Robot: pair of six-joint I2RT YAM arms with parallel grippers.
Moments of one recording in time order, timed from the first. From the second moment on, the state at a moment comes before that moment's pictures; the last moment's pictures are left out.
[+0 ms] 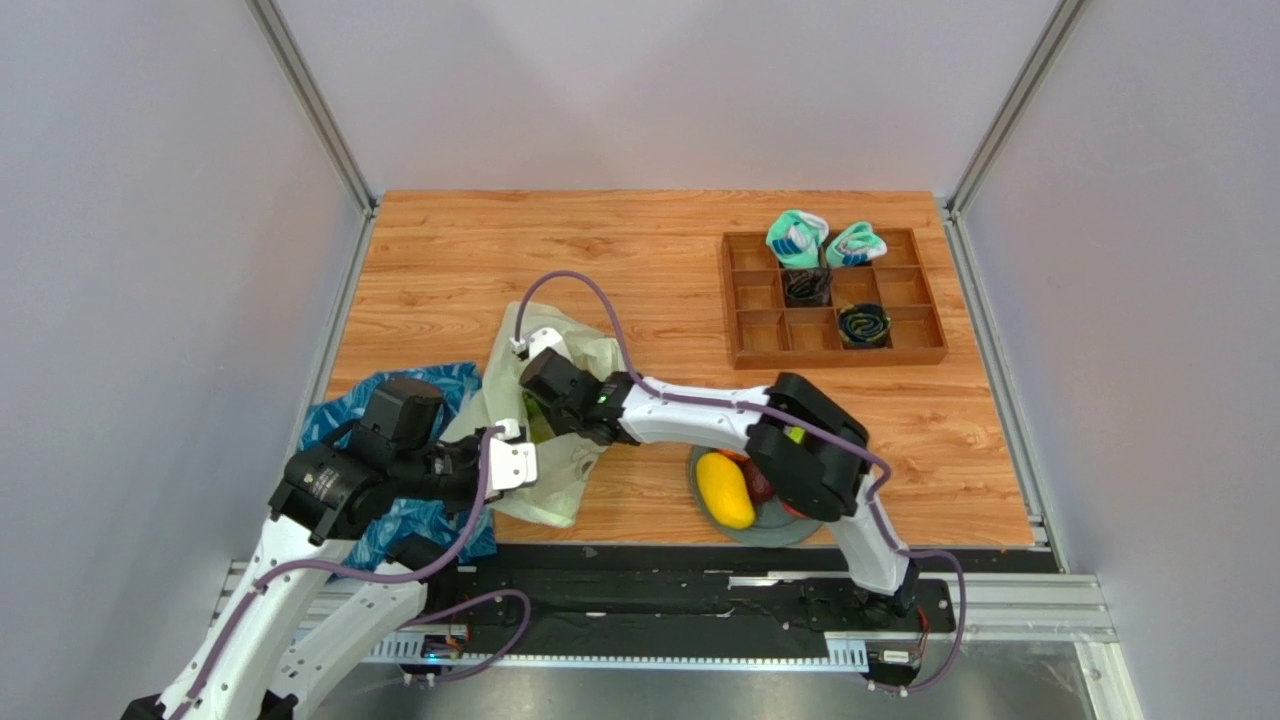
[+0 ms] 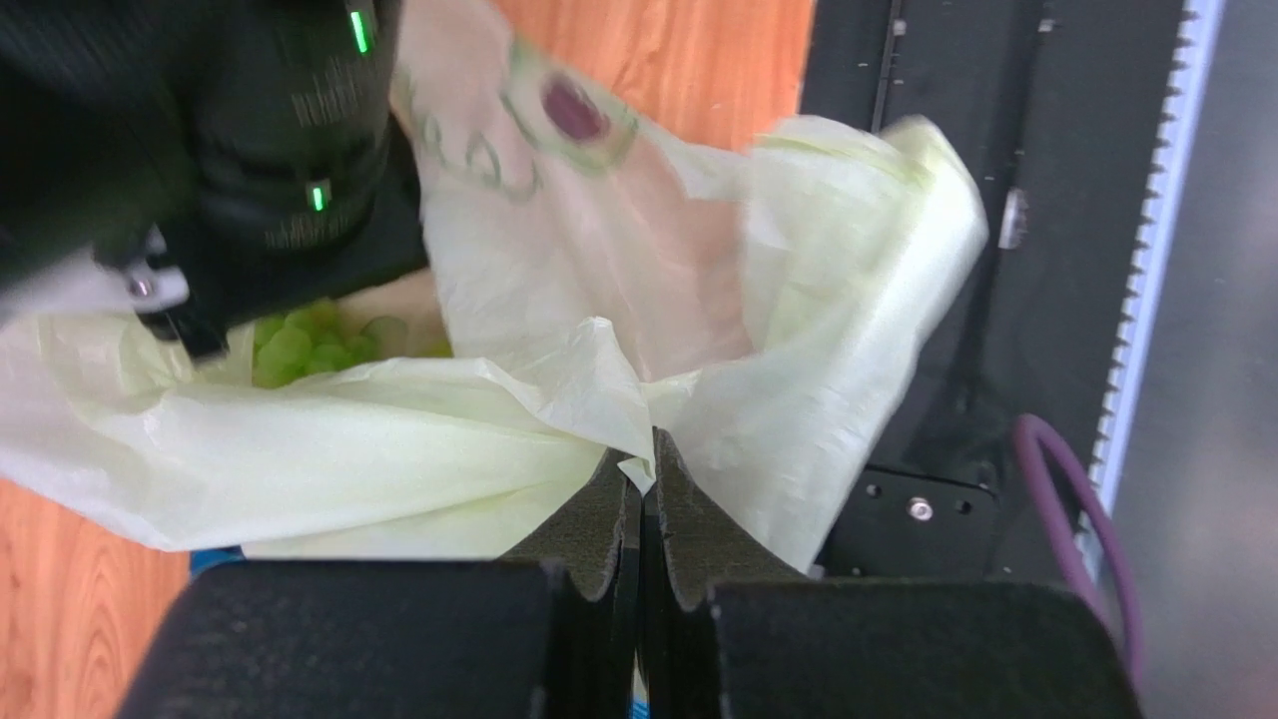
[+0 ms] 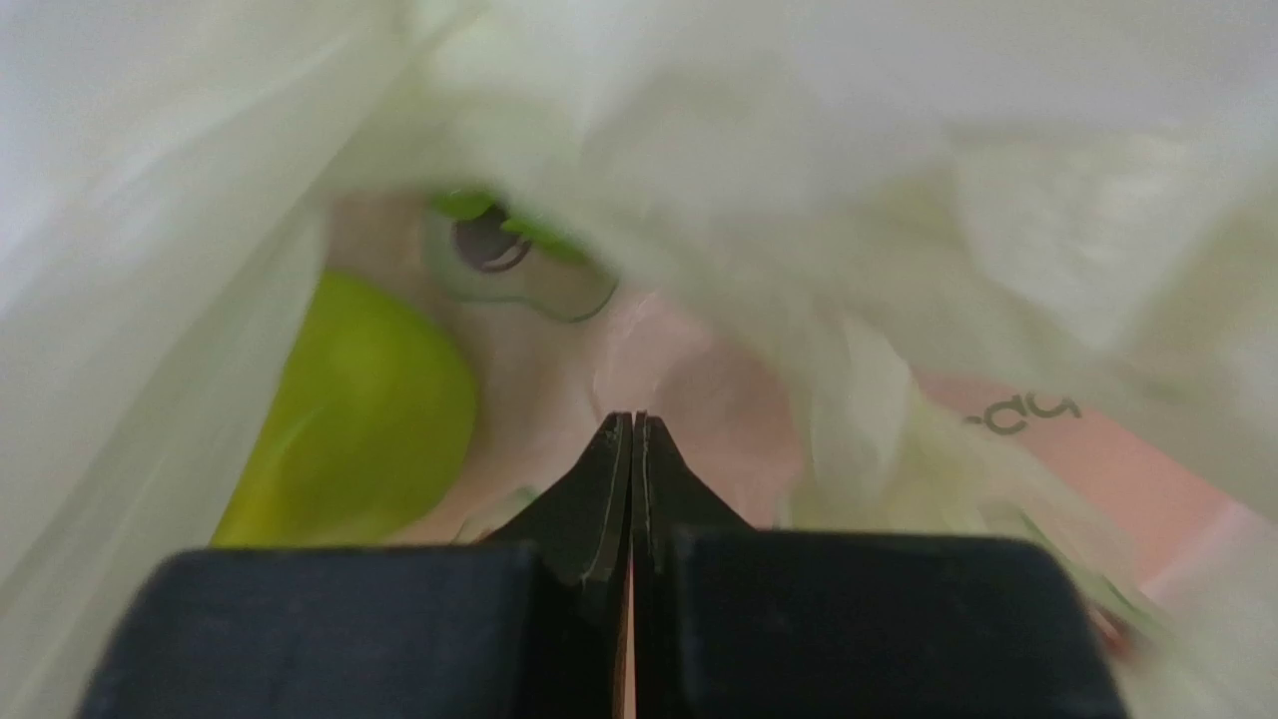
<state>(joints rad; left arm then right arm) -0.47 0.64 0.92 -1.21 0.57 0.85 1.10 2.13 1.57 -0.26 0.32 0.36</state>
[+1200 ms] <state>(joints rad) -0.47 0.48 0.96 -1.33 0.50 0.92 1.11 2.15 1.72 -0.35 0.11 0.34</state>
